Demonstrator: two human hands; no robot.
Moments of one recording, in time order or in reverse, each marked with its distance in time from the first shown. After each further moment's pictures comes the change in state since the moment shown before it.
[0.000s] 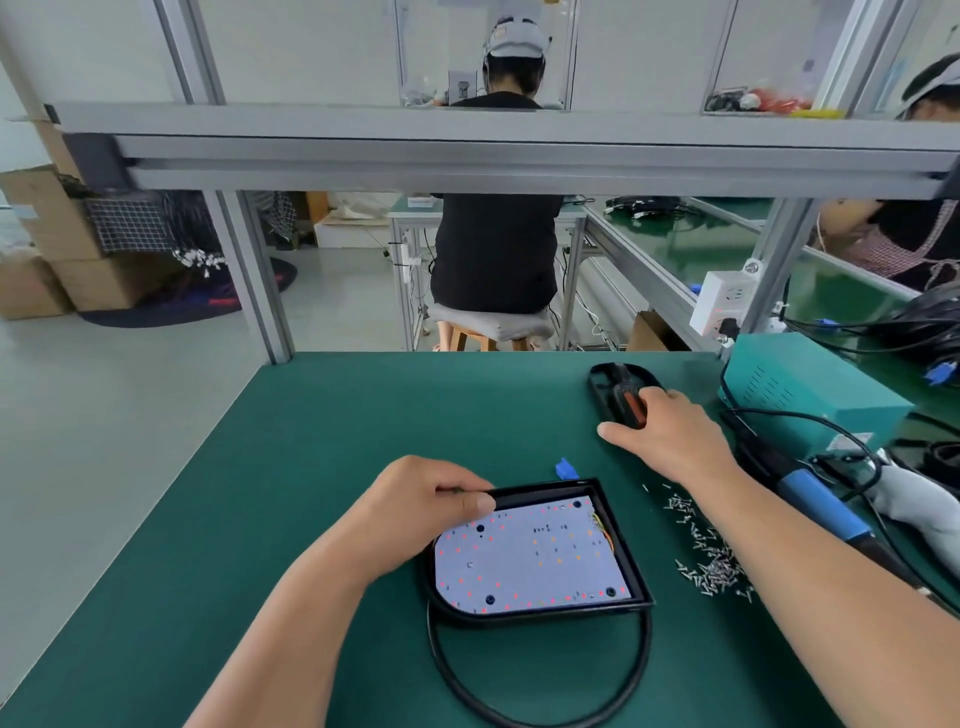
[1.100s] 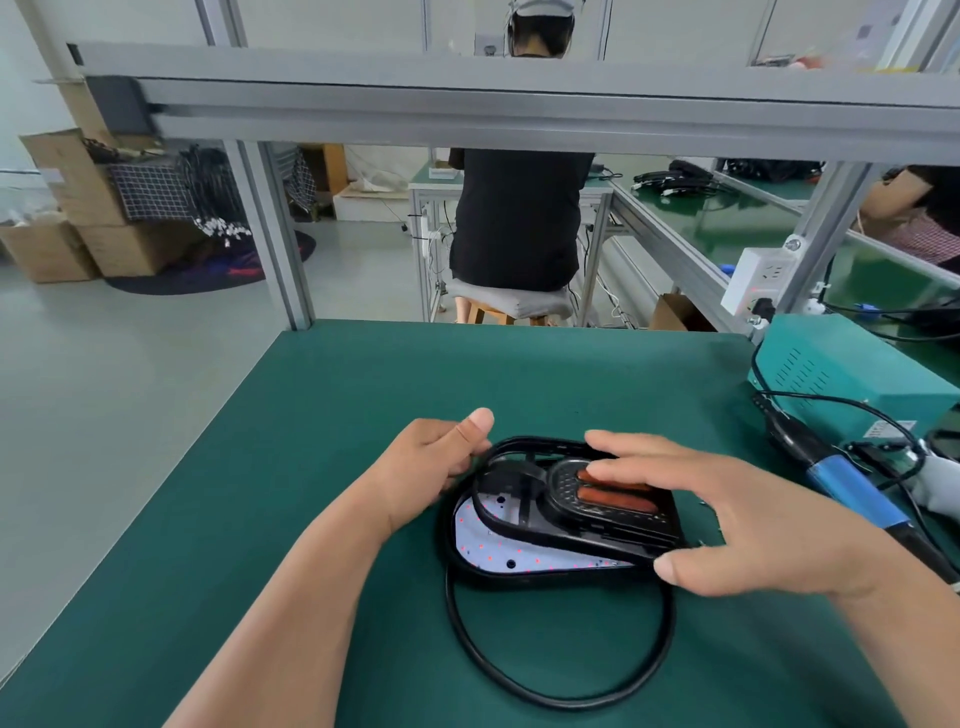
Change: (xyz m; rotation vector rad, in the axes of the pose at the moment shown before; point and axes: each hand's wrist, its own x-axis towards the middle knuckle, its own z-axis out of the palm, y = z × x) left_hand -0.004 0.009 -0.001 -0.283 0.078 -0.094; right_hand -0.126 -0.003 -0.062 0.396 -0.559 -0.681
